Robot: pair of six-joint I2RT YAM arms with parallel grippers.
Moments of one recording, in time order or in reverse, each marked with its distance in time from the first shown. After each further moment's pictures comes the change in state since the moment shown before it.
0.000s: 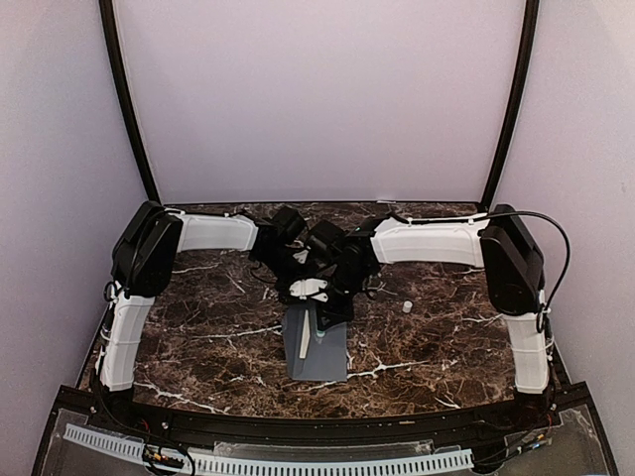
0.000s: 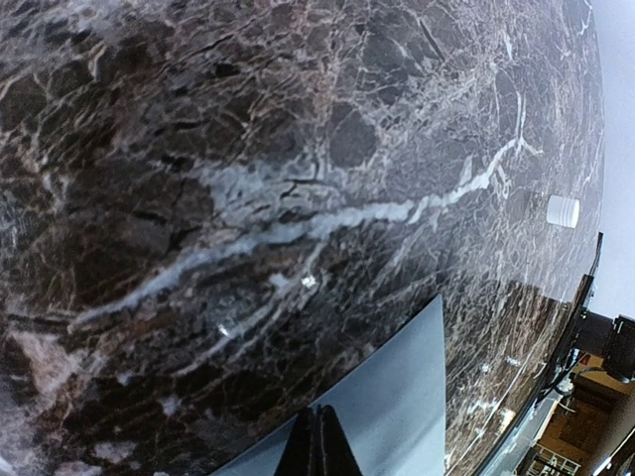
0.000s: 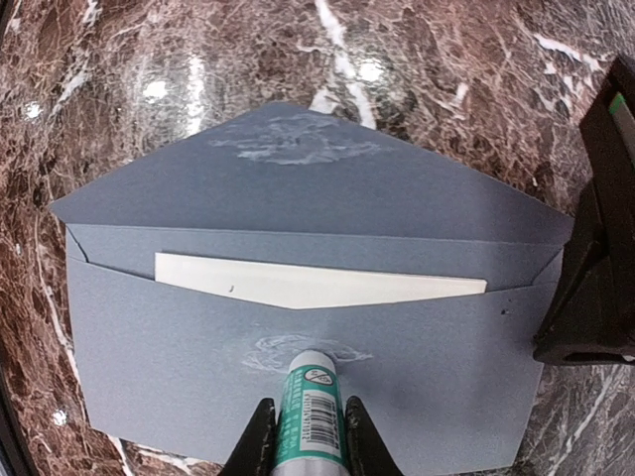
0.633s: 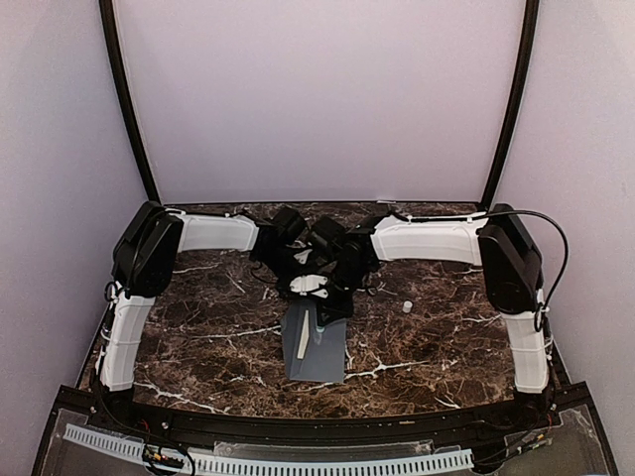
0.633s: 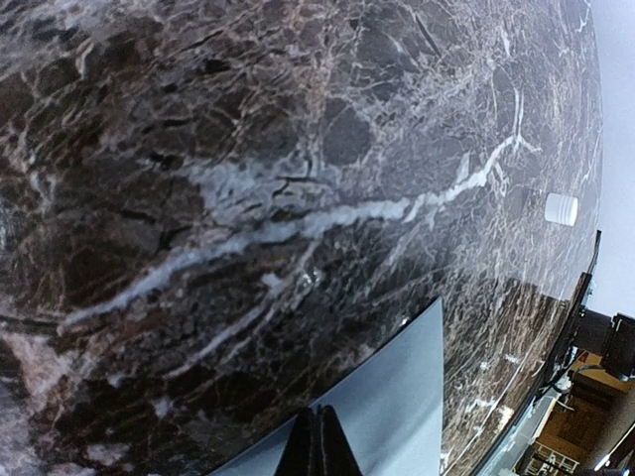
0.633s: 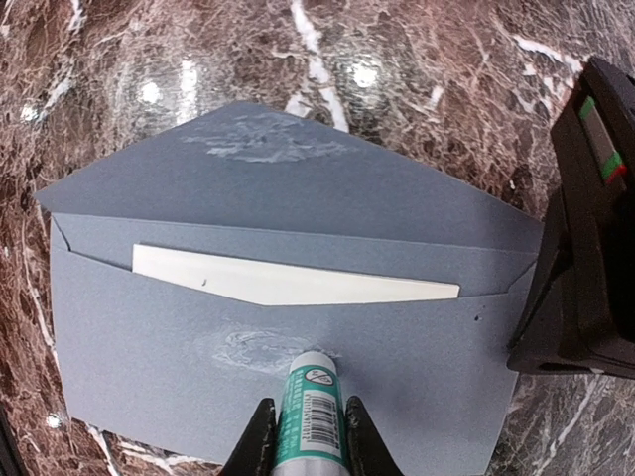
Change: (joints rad) left arm 0.000 0.004 0.004 0.000 0.005 0.000; right arm -0.016 0.014 0.021 0.010 -0.003 -0.004
